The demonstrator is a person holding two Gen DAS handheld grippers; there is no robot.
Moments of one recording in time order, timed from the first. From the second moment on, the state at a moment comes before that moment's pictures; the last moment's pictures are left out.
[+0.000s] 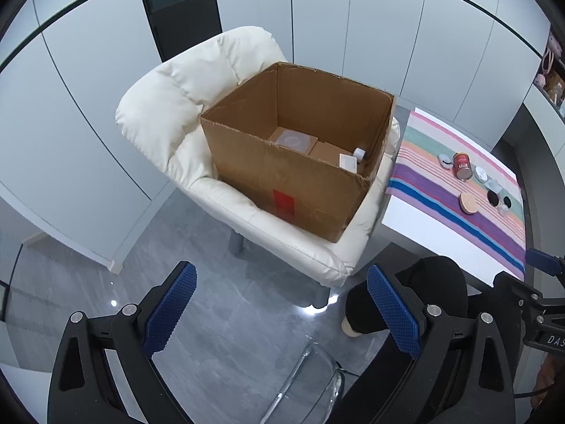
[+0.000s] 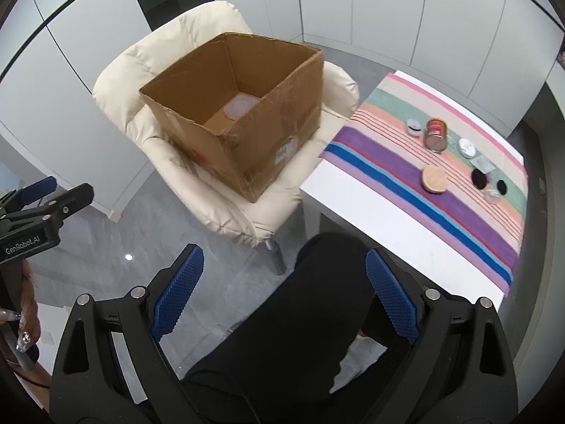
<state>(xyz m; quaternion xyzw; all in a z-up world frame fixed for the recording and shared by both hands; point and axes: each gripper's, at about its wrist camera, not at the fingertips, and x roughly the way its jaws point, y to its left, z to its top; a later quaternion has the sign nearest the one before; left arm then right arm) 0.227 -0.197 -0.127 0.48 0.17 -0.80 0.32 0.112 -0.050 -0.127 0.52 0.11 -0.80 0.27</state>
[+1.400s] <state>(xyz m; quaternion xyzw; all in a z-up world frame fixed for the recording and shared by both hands) 0.256 -0.189 -0.123 0.47 0.18 -0.80 0.31 0.139 -0.041 -0.104 0.50 0.11 -0.82 0.27</state>
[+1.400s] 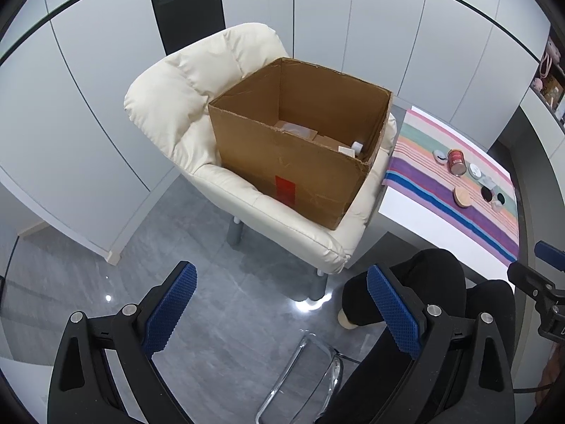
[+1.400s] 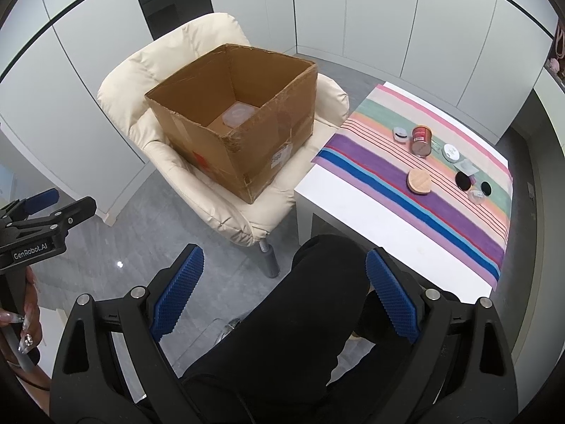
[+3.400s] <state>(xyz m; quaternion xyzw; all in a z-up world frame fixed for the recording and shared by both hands) -0.060 -0.024 -0.189 0.53 0.08 -0.84 0.10 -0.005 0.282 -0.202 0.52 -0.03 -0.85 0.02</state>
